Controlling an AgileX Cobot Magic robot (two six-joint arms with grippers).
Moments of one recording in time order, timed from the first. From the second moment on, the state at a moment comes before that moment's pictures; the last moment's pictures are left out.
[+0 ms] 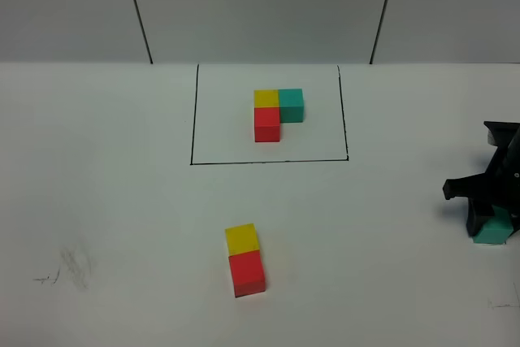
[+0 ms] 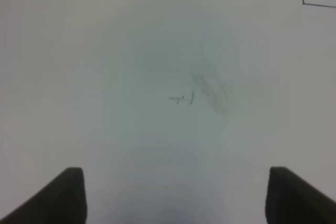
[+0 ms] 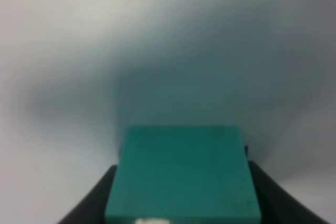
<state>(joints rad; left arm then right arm) 0.05 0.12 -0.51 0.01 1.06 -0.08 0.03 2.05 -1.25 0.07 0.92 -0.05</state>
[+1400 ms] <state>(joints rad) 0.05 0.12 -0.51 0.01 1.06 -0.08 0.15 1.67 -1.25 0.06 1.15 -0.20</state>
